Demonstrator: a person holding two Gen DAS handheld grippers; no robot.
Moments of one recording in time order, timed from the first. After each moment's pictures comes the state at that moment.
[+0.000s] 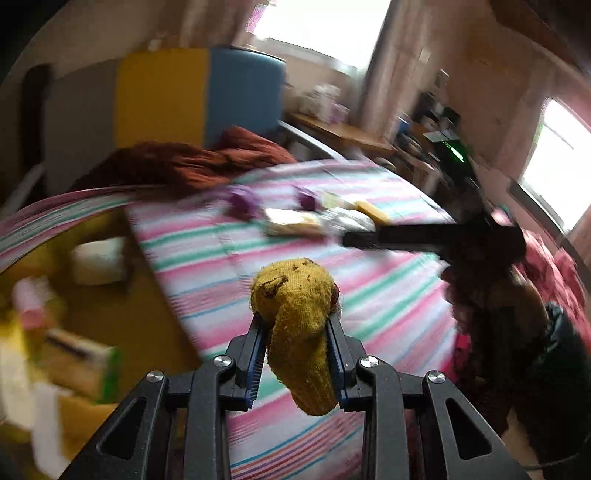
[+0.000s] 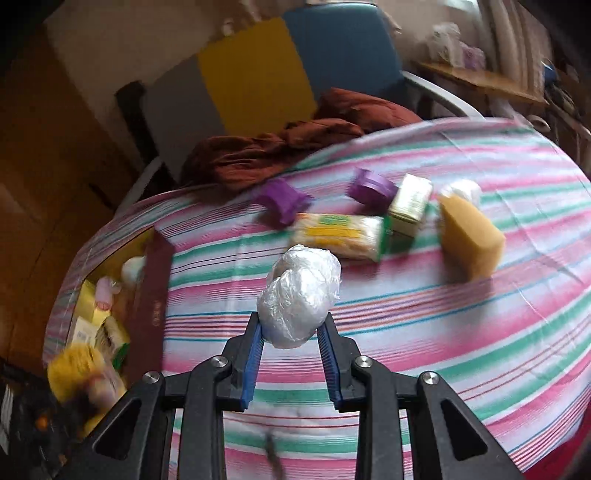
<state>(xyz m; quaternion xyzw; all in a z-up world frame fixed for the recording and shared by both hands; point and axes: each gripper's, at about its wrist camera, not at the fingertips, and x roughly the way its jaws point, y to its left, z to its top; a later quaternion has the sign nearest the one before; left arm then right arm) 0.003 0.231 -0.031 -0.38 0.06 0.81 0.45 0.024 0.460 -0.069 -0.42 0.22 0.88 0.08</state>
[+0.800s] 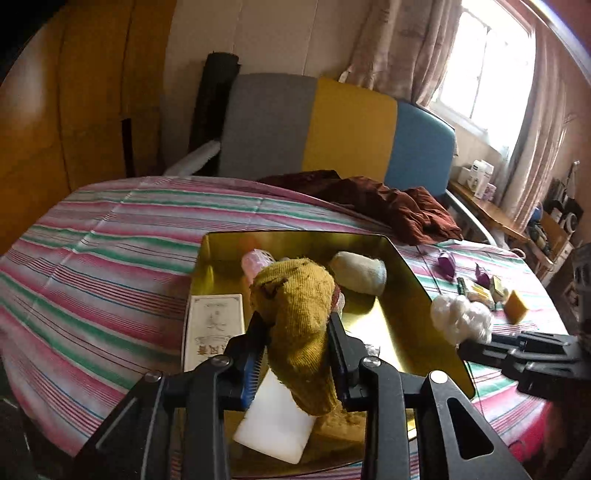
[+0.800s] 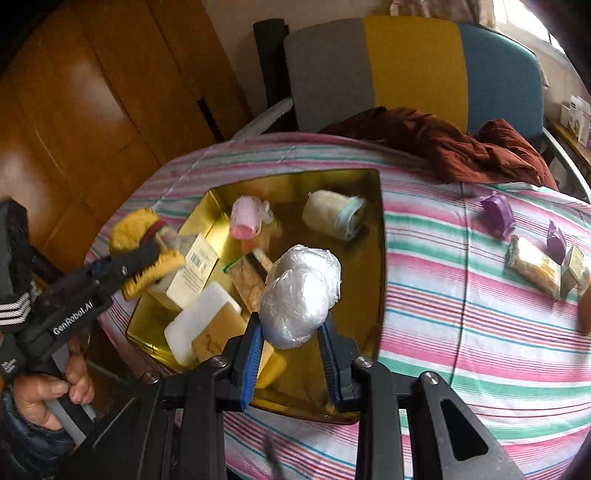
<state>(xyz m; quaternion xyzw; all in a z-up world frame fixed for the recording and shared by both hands) -0.066 0.045 -0.030 -0.35 -0.01 0.92 0.19 -0.023 0.252 -0.050 -0.45 0.10 0.88 -0.09</state>
